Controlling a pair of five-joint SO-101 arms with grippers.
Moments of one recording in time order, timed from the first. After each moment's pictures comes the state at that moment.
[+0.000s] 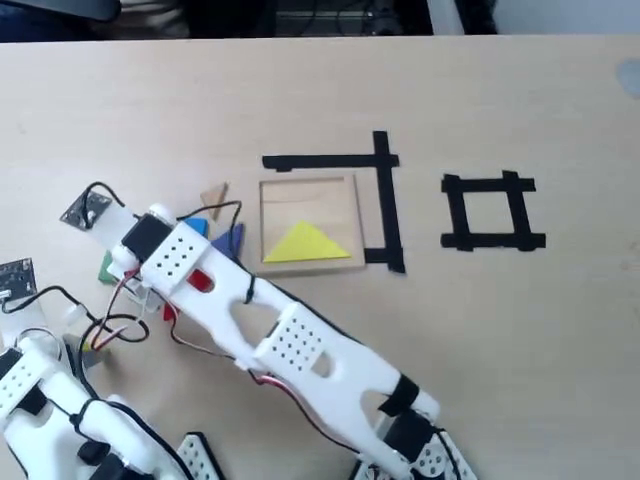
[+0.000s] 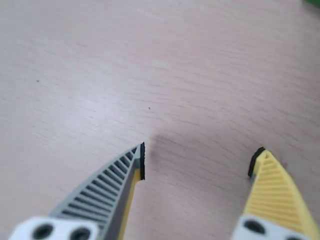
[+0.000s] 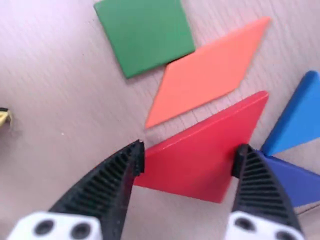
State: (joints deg) left arm -59.9 -41.4 77.3 42.3 -36.4; right arm -56.5 72.6 -78.2 96.9 1.4
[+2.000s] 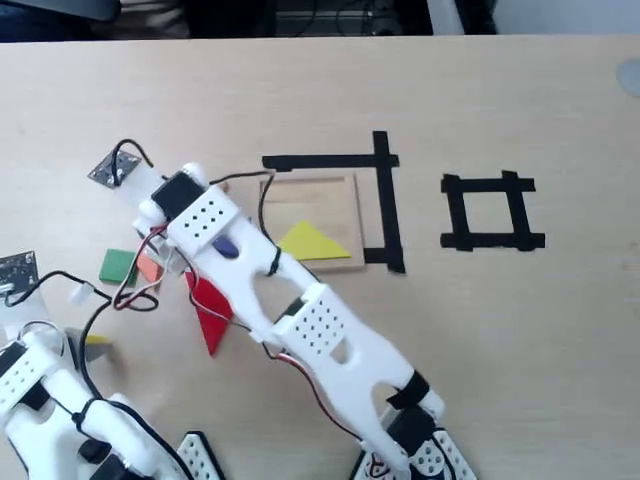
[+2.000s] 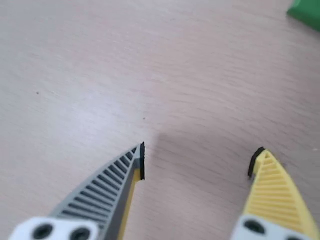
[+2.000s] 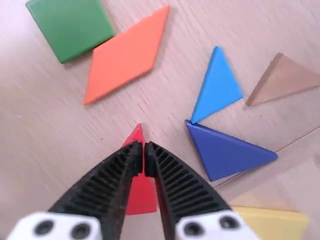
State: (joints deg) left arm -57.5 -41.5 76.4 42.3 -34.9; right arm -48.8 63.1 -72.9 99.4 6.5
